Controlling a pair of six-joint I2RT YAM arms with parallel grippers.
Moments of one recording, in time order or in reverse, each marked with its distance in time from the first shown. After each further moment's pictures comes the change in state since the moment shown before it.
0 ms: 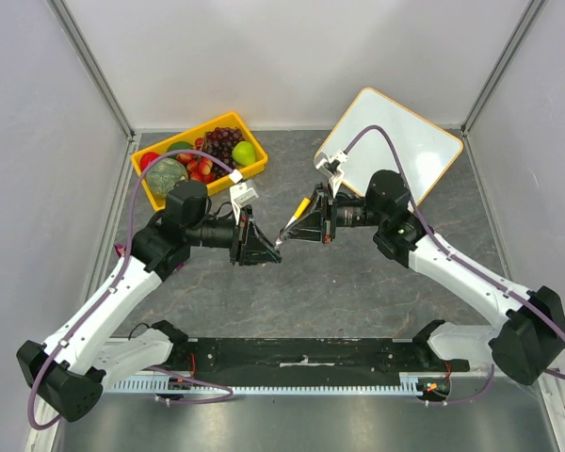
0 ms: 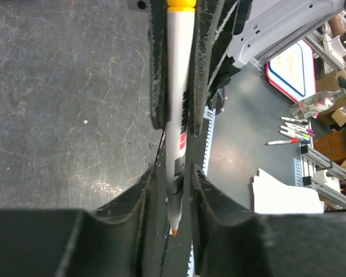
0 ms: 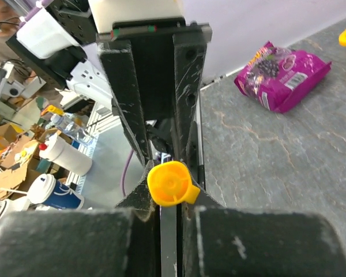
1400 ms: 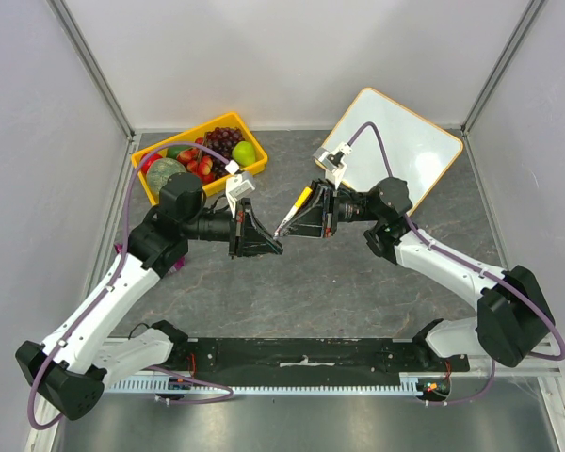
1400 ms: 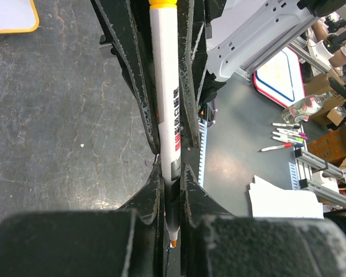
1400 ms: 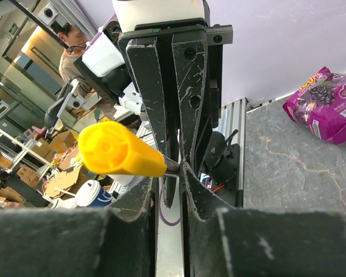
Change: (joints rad) left arm 0.005 0.012 0.048 0.061 0.055 -0.019; right arm -0.014 0.107 -0.049 0.487 -0.093 0.376
